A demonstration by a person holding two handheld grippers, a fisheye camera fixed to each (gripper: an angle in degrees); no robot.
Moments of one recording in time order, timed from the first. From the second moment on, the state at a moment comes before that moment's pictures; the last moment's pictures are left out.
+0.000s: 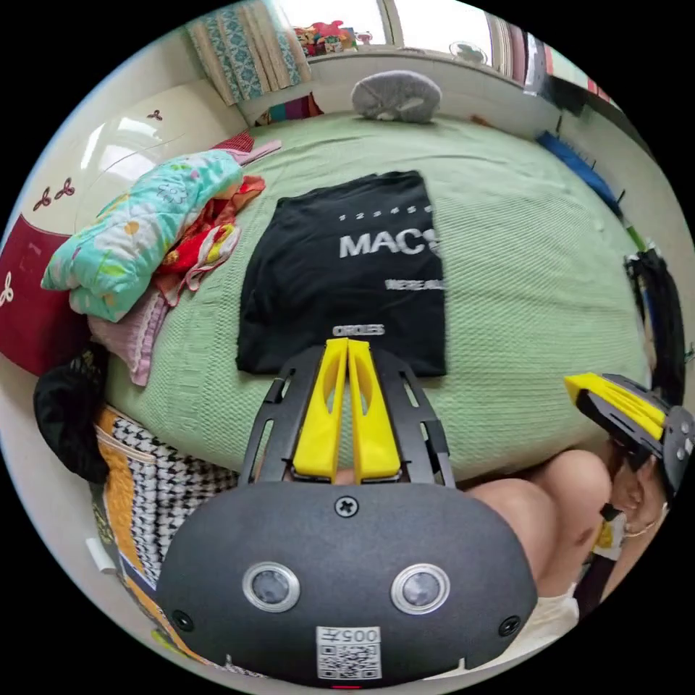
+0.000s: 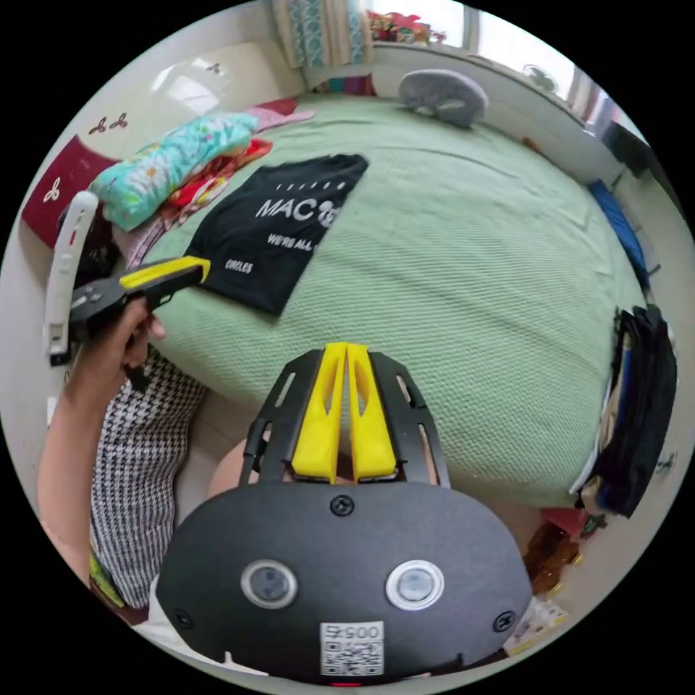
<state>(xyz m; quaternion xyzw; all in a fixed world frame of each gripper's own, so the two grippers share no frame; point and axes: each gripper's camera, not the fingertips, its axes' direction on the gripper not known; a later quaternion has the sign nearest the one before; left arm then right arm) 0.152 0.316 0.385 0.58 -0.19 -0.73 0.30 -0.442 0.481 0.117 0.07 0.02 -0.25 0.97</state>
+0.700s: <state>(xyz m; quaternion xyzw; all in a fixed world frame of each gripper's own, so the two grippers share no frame) 0.121 0.219 0.150 0.62 -0.24 -0.65 0.35 -0.347 0.412 0.075 0.17 0.09 -0.12 0.97</state>
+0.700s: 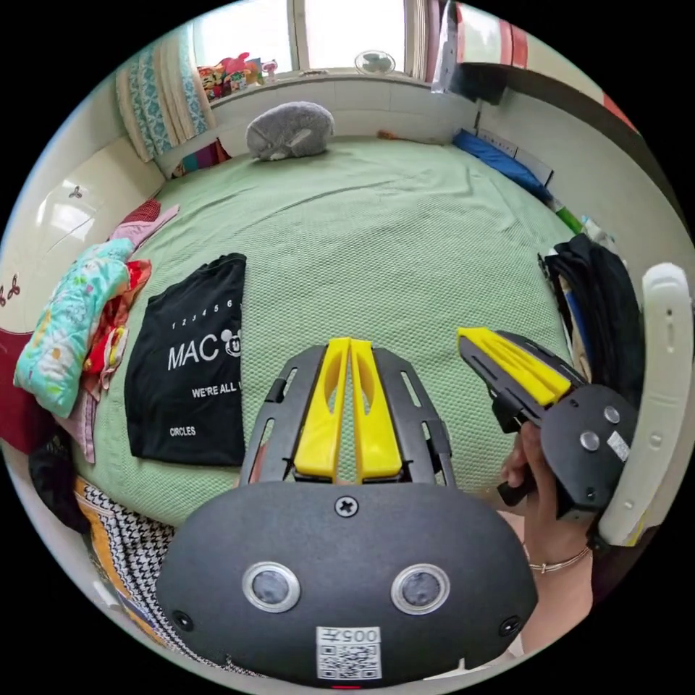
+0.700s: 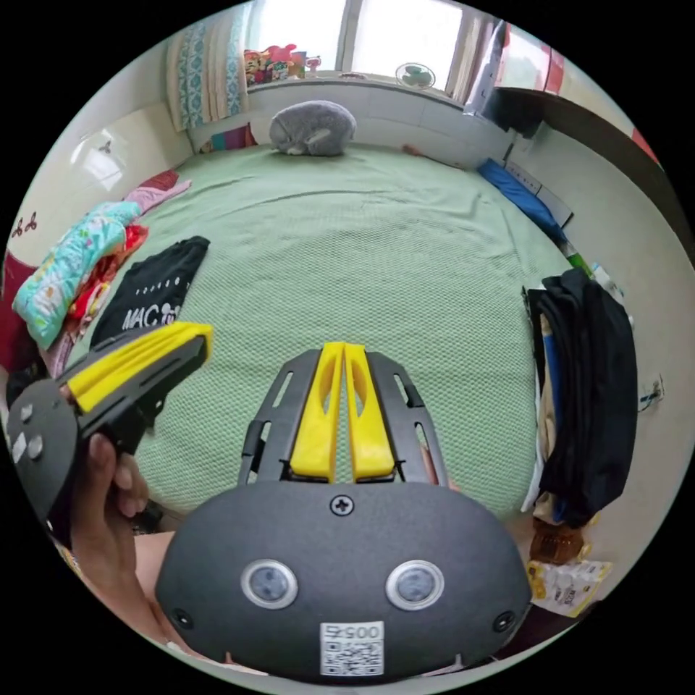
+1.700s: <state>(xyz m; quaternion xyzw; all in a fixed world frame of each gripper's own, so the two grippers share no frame) 0.077 0.196 0.065 0.62 -0.13 -0.71 0.31 -0.333 0.394 0.030 0.12 0.08 -0.10 0.98</state>
